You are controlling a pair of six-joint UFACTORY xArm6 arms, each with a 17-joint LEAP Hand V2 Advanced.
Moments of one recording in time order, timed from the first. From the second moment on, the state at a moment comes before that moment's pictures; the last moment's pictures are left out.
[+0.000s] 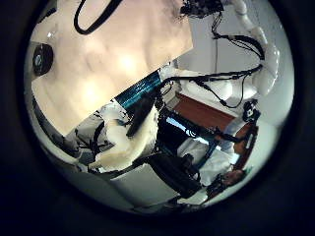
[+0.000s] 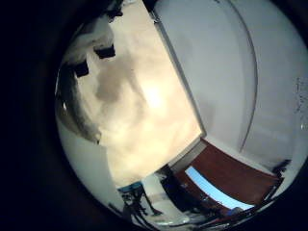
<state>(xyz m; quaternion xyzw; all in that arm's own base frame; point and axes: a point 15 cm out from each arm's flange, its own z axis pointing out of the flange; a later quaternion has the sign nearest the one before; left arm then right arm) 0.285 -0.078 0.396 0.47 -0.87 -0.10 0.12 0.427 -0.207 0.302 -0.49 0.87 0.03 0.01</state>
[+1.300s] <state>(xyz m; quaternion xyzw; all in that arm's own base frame) 0.272 -0.073 0.410 0.47 -0.87 -0.07 0.13 0.360 -0.204 0.361 -0.53 0.84 0.11 -0.06</state>
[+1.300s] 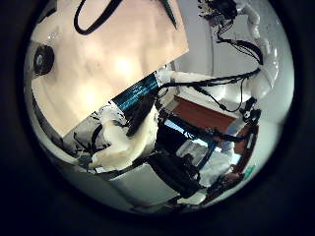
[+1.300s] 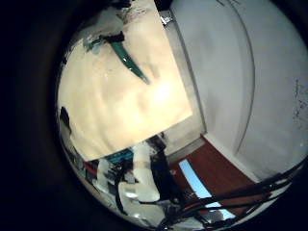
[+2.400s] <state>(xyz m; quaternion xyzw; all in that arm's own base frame) 0.284 -0.083 0.400 0.45 -0.88 -0.09 0.14 0.400 -0.209 0.281 -0.47 0.86 0.15 -0.12</state>
